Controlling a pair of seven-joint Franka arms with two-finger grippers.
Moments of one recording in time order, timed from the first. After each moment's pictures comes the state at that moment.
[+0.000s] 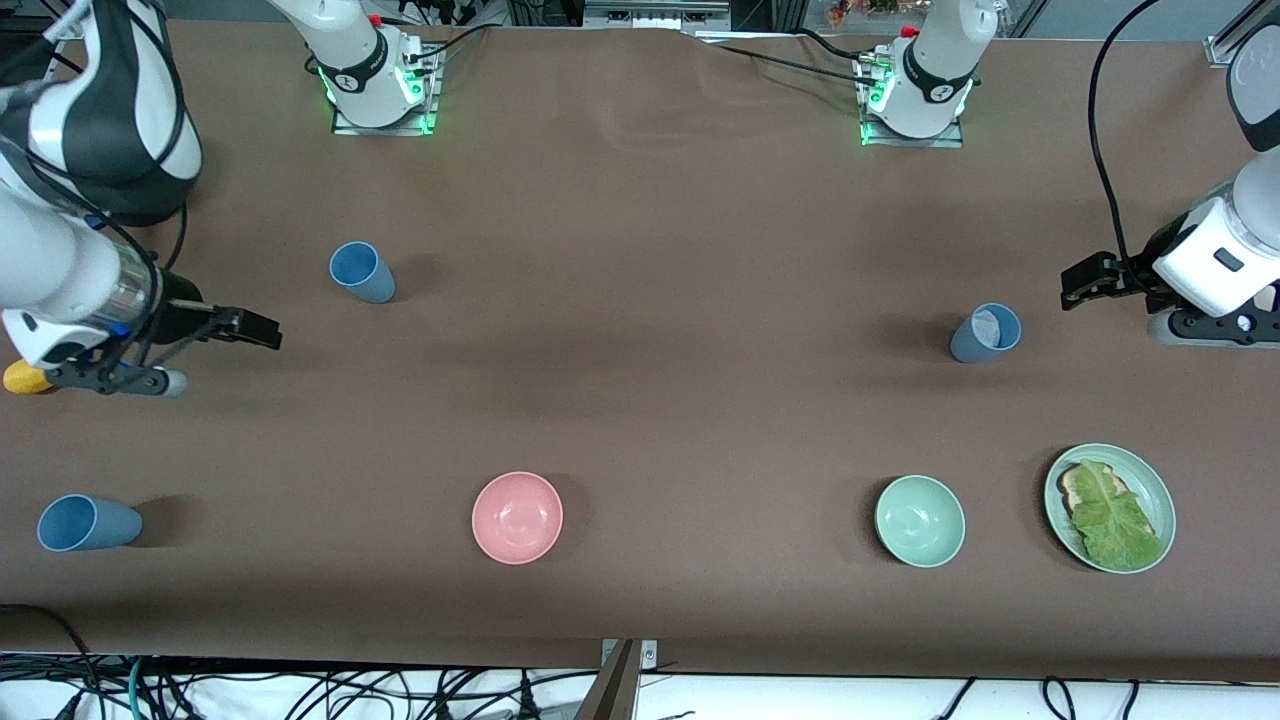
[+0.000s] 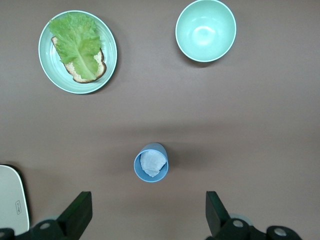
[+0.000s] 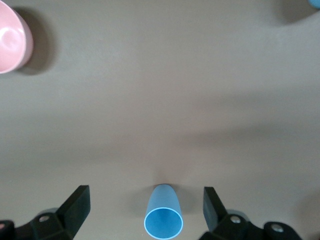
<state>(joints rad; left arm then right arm) -0.06 0.11 0.06 -1.62 0.03 1.67 0.03 0.02 0.28 0.04 -1.61 0.03 1.77 0.16</state>
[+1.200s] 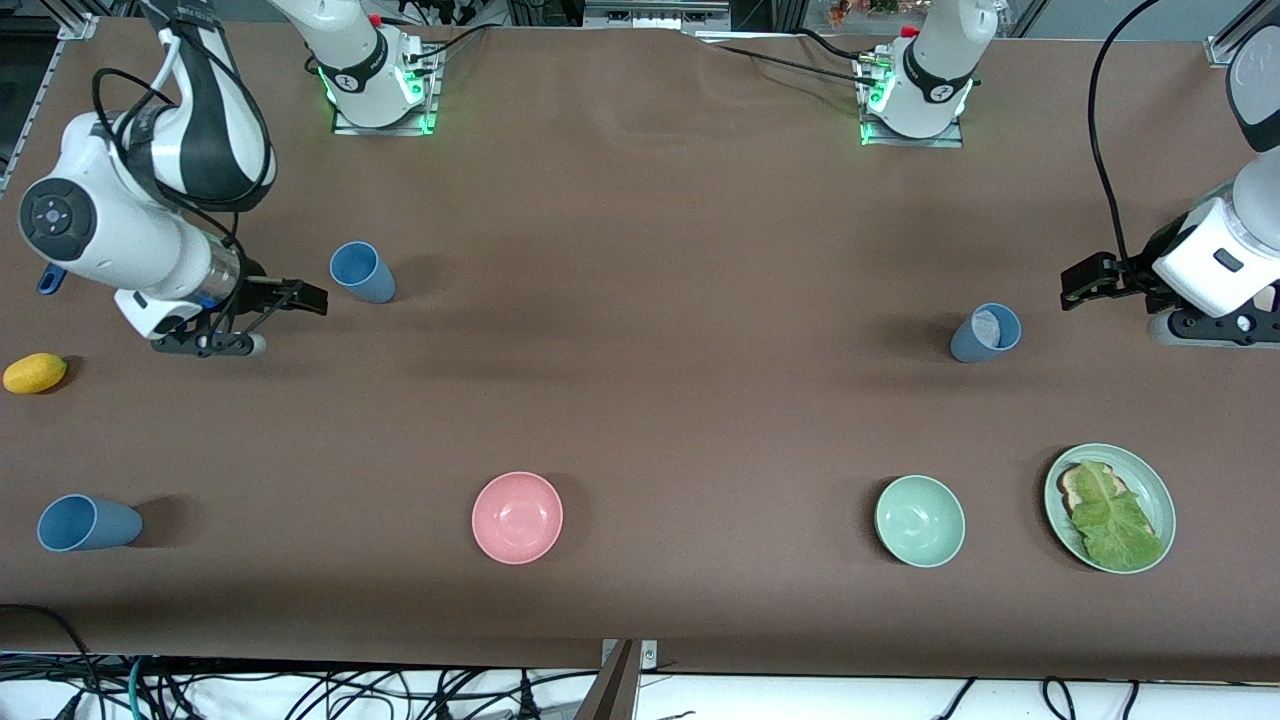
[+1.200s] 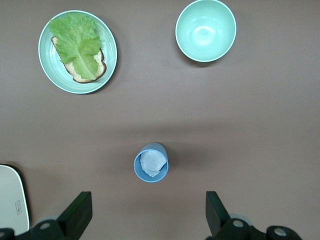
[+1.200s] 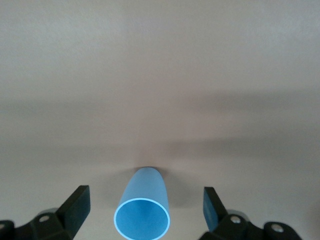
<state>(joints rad) -0.06 0.11 0.06 -1.62 0.03 1.67 0.03 0.02 0.11 0.04 -2.11 0.03 2.06 0.08</state>
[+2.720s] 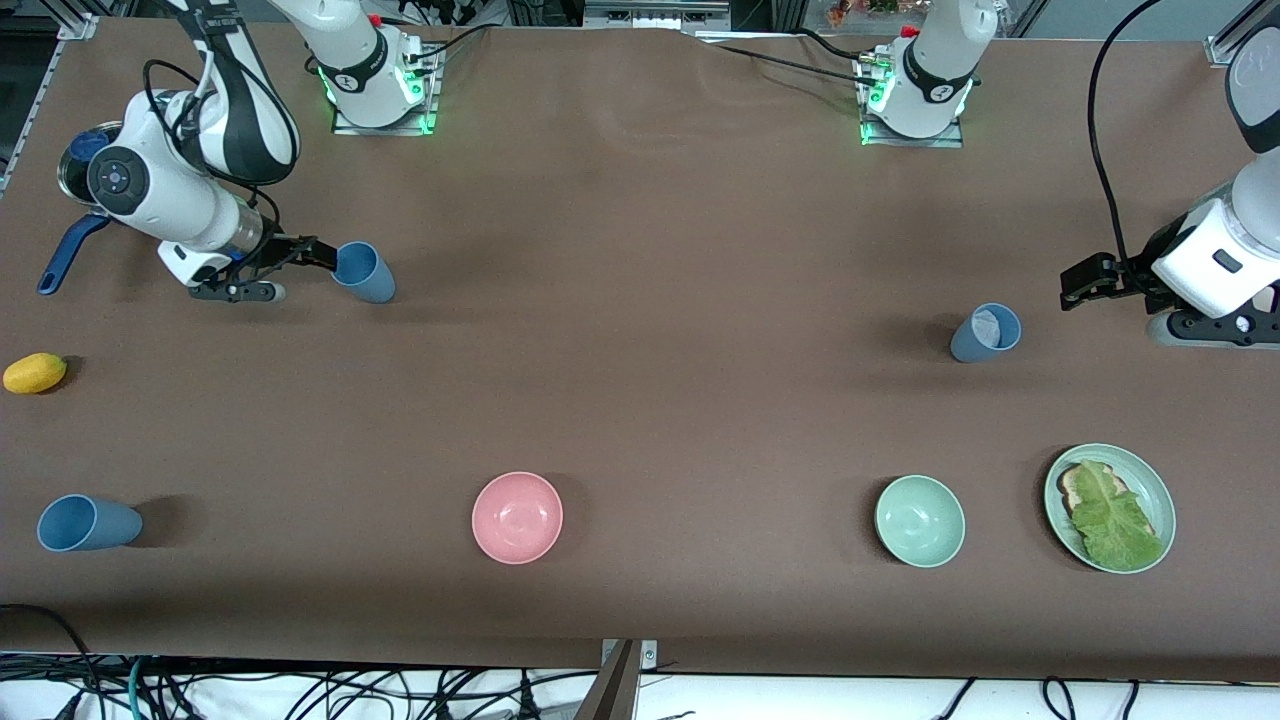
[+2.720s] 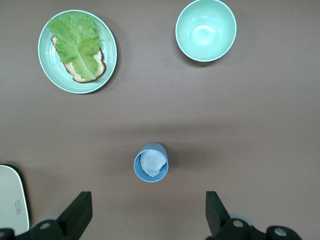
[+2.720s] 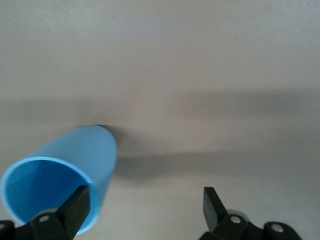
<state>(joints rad) -0.06 0.11 0.06 -1.62 0.03 1.67 0.03 0.01 0.01 -0.08 -2.50 0.03 2.32 -0.06</state>
